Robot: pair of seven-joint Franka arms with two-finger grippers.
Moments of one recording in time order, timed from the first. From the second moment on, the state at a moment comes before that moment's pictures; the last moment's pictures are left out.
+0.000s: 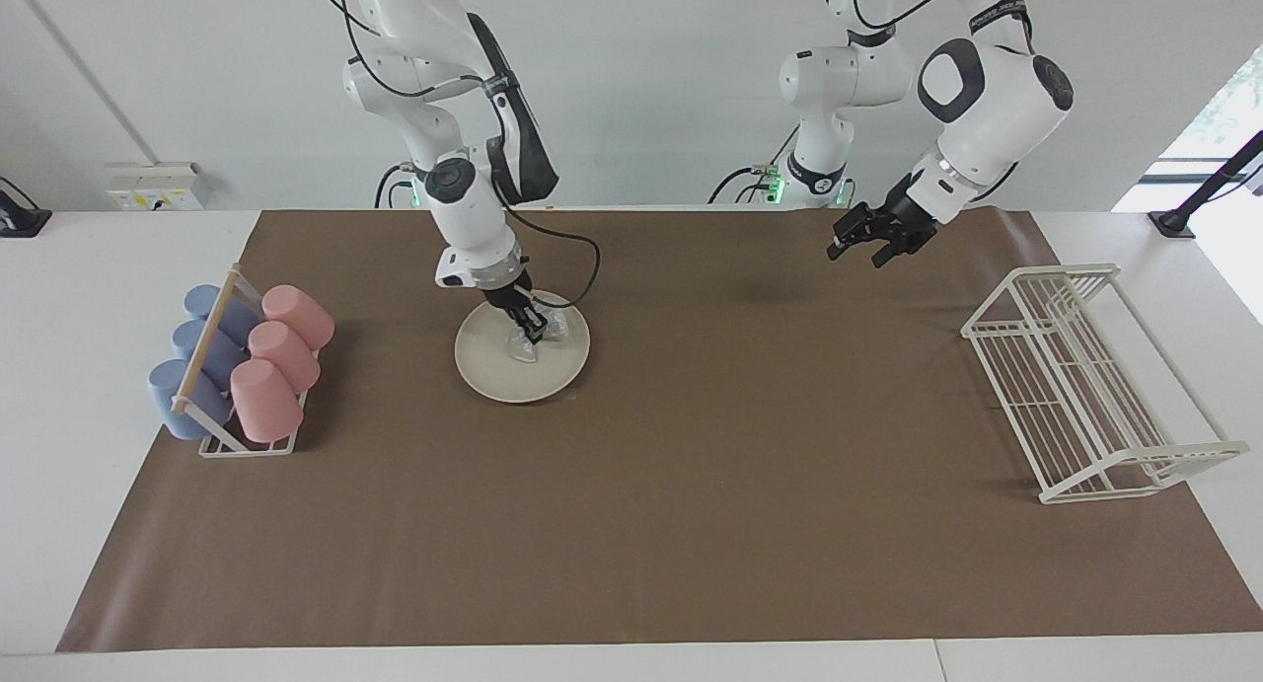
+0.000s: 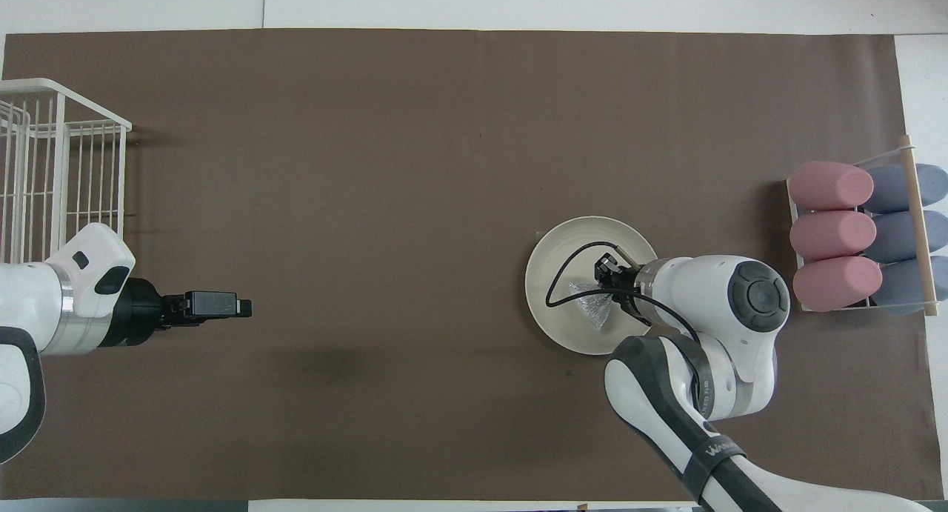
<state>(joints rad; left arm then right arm) -0.04 -0.33 -0.03 -2.36 -0.44 1.97 0.06 0.42 0.04 0.05 -2.45 0.32 2.60 1.08</state>
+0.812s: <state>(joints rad) -0.04 -0.33 -0.03 -2.35 -0.44 1.98 -0.02 0.43 0.00 0.05 -2.14 0.32 2.16 1.34</state>
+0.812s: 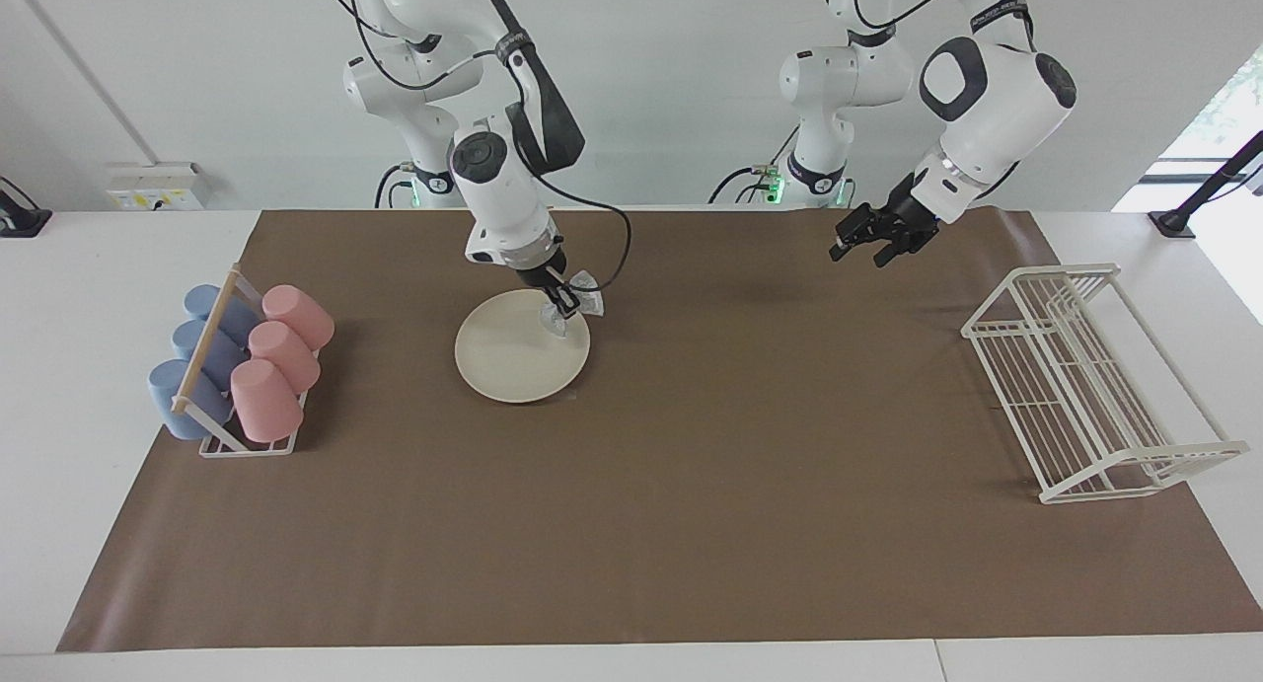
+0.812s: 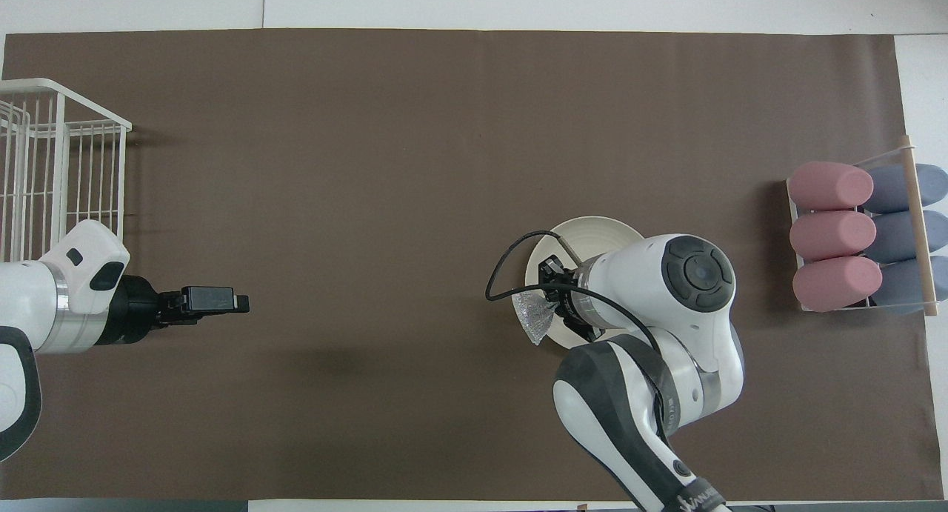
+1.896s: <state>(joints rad) -0.09 -0.33 -0.04 -2.29 -0.95 1.92 -0.13 0.65 0.07 0.06 -1.62 0.16 1.77 2.06</state>
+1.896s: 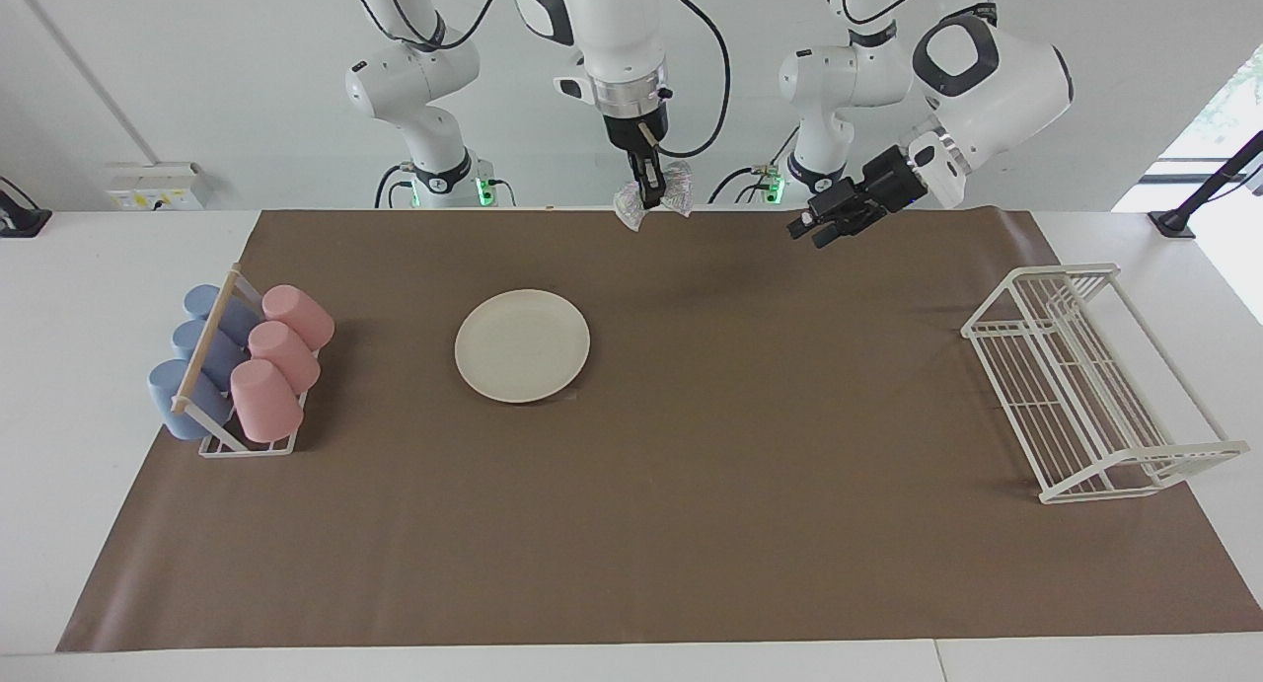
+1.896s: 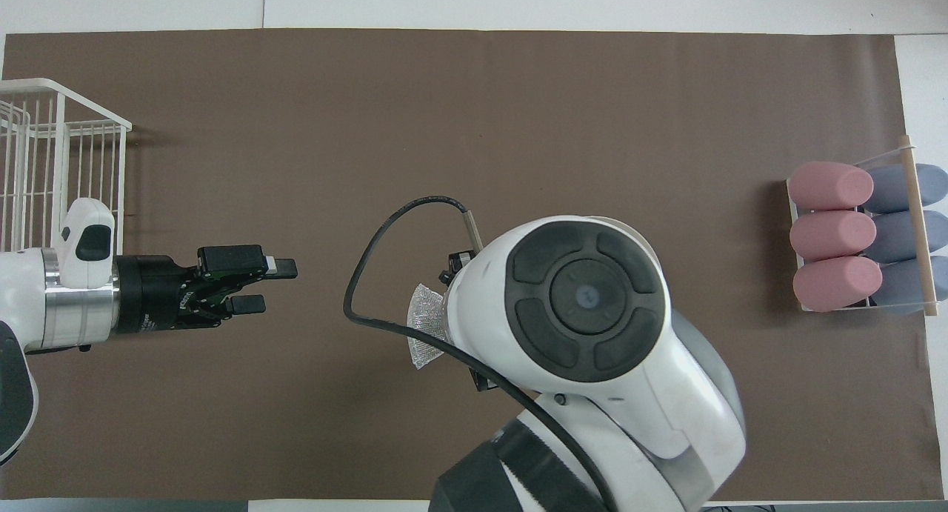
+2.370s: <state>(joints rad) -0.09 -0.33 -0.03 -2.32 -1.18 1.75 0.13 0.66 0.09 0.05 -1.61 0.16 1.77 2.07</state>
